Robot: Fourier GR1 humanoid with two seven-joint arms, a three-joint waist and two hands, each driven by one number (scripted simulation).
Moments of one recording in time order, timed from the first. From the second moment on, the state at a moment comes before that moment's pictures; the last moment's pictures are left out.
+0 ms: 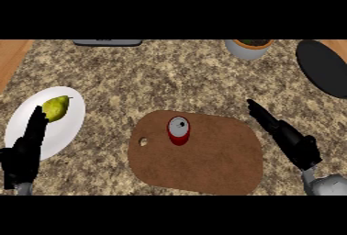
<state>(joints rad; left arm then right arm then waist) 0.02 0.55 -0.20 -1.36 0.34 0.40 -0.18 -0.13 -0.51 0.33 -1.52 -0.23 0.11 0.02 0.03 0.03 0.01</state>
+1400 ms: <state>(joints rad) -0.14 0.35 -0.40 -1.48 0.50 0.17 0.08 -1.02 -0.20 0.96 -1.29 0.68 0.40 0.27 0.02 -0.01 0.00</state>
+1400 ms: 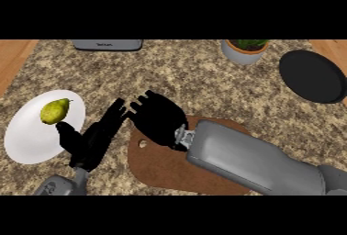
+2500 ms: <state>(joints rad) -0.13 0.32 -0.36 -1.52 0.46 0.16 0.13 -0.98 -0.01 1.20 -1.28 0.60 0.80 0.85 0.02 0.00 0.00</state>
